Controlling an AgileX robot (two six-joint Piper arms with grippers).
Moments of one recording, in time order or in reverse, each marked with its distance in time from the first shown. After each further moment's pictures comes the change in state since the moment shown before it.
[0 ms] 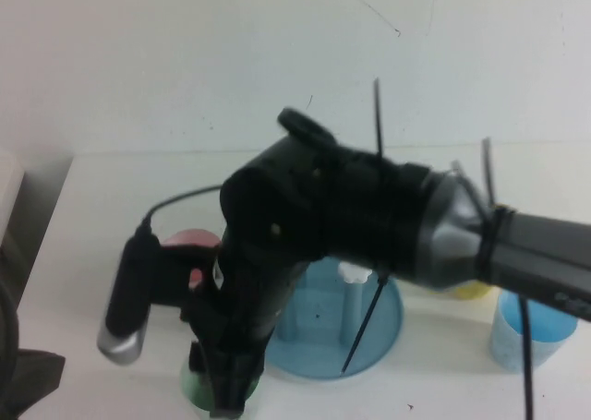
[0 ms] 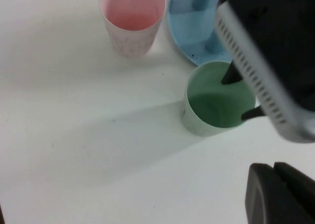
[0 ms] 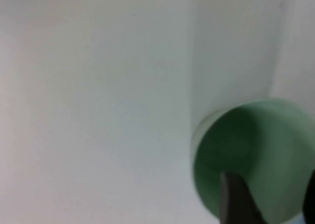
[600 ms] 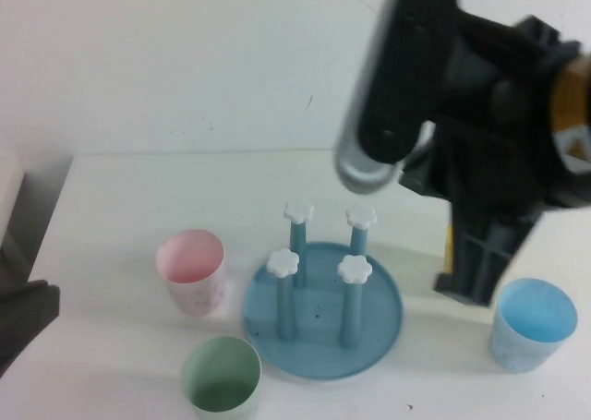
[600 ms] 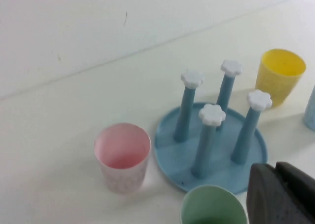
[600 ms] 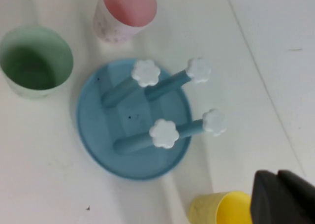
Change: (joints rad) right arm 0.002 -0.629 0.224 -0.528 0.032 0.400; left arm 0.000 -0.168 0.136 0.094 -0.381 0.076
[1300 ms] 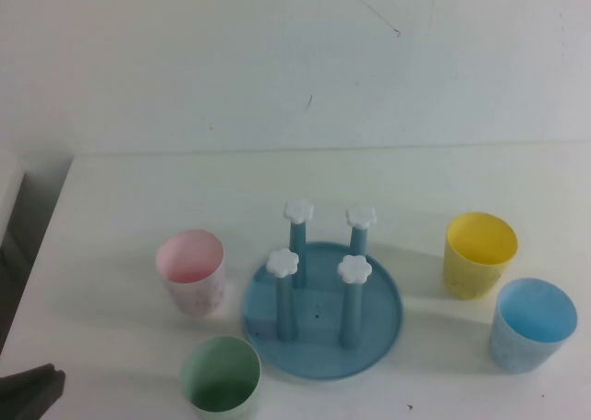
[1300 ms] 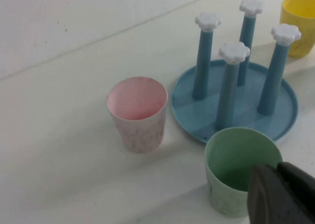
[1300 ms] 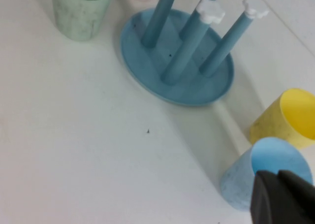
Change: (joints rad) right arm 0.000 -0.852 0.922 0.001 -0.286 0.229; left arm 0.000 -0.198 0.297 0.066 -0.087 0.028
